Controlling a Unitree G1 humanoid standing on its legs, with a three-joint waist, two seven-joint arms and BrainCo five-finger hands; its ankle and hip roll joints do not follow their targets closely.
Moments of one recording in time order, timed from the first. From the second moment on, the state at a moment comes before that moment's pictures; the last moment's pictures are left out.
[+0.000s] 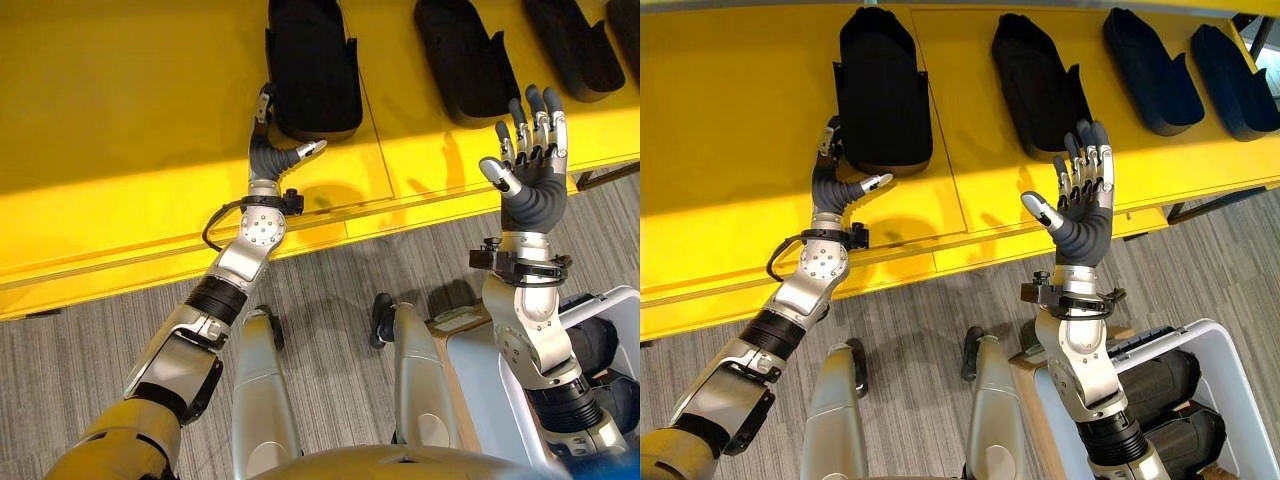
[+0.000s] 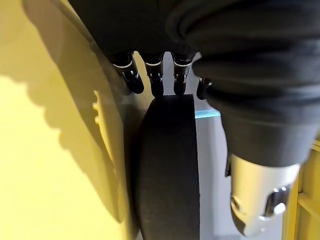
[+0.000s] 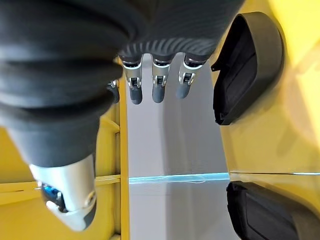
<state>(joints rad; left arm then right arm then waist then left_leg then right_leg) -0.68 0.41 -0.39 0.42 -0.20 -0.27 0.52 -0.19 -0.37 0.21 -0.32 0.45 -0.37 -0.40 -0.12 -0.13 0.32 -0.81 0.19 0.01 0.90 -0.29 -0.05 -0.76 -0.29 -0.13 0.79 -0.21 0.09</state>
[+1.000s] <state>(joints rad) -0.68 0.40 -0.41 0.42 -0.17 -0.26 0.51 -0.16 -0.37 0.21 -0.33 0.45 -0.37 -0.39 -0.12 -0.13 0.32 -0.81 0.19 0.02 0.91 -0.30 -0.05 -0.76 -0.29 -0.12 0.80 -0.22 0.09</state>
